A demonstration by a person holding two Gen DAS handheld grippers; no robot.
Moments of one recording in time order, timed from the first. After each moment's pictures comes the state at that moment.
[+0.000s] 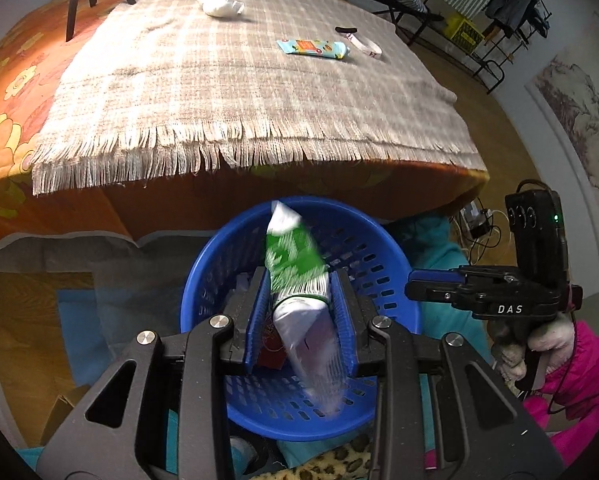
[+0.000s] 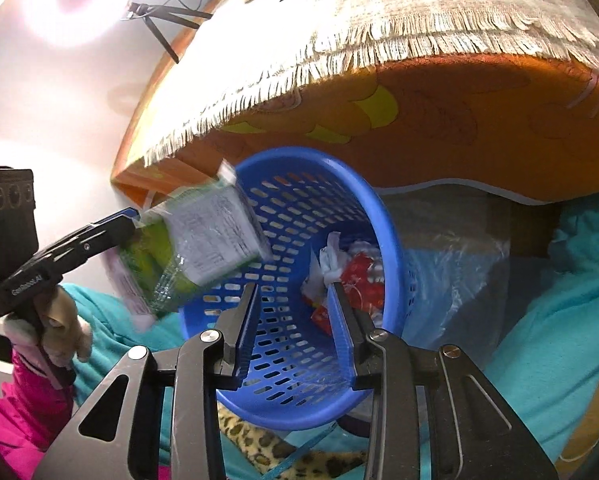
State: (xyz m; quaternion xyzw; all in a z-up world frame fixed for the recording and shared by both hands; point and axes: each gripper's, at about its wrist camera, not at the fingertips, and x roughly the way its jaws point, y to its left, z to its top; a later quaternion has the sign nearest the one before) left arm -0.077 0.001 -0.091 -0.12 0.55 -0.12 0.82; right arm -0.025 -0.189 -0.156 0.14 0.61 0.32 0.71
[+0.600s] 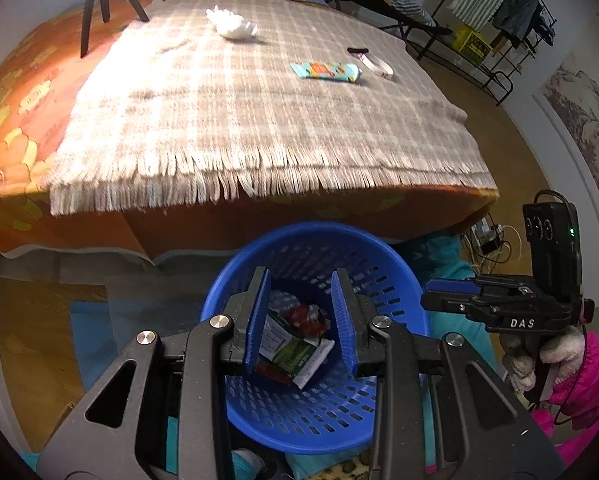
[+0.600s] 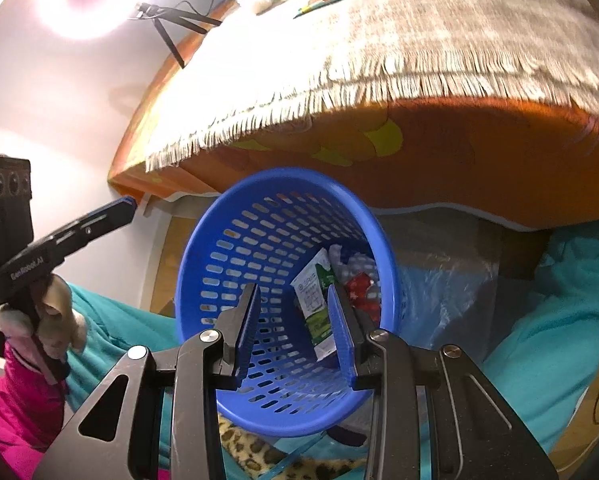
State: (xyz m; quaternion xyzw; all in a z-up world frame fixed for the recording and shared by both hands) left arm -0.068 0.009 -0.078 -0.11 0.52 -0.10 0.84; right arm -0.020 -0.184 -0.134 0.11 0.59 0.32 0.73
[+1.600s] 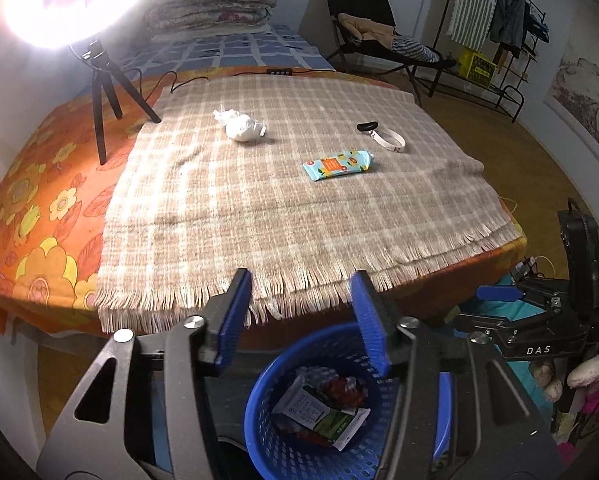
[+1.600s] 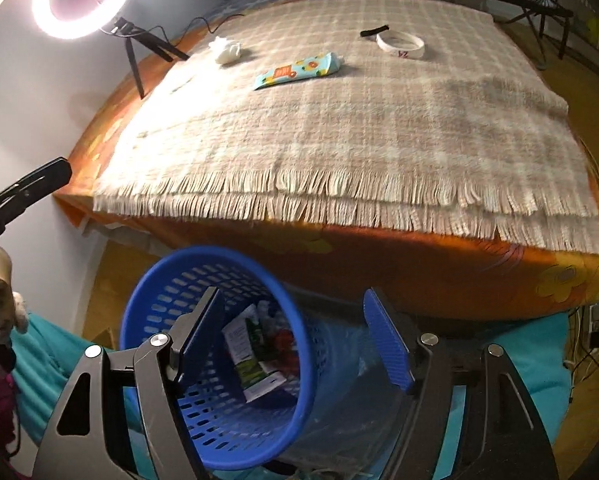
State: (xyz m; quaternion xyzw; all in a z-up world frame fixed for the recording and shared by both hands) left arm -0.022 0.001 -0.027 -0.04 0.43 -0.05 0.90; right arm 0.022 -0.185 -0.094 0.02 0.54 0.24 0.81
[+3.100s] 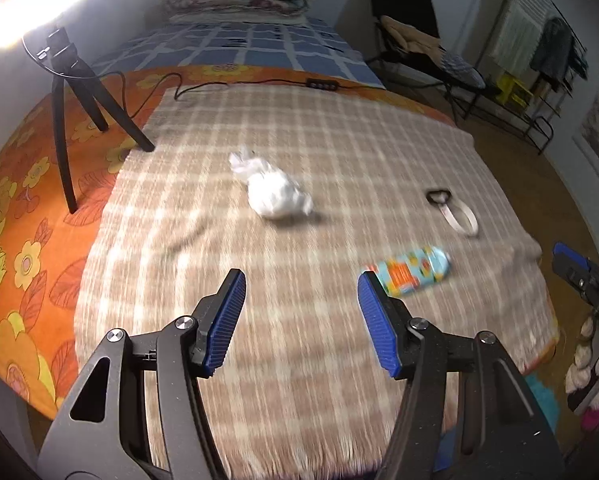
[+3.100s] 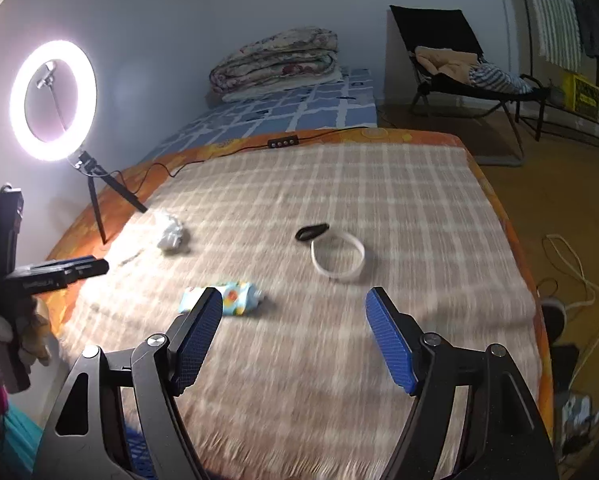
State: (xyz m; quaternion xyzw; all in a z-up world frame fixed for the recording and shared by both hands) left arm 0.156 0.046 -0.048 -0.09 0.45 -0.01 0.89; right arm 0.168 -0.221 -0.031 0.03 0.37 0.21 0.90
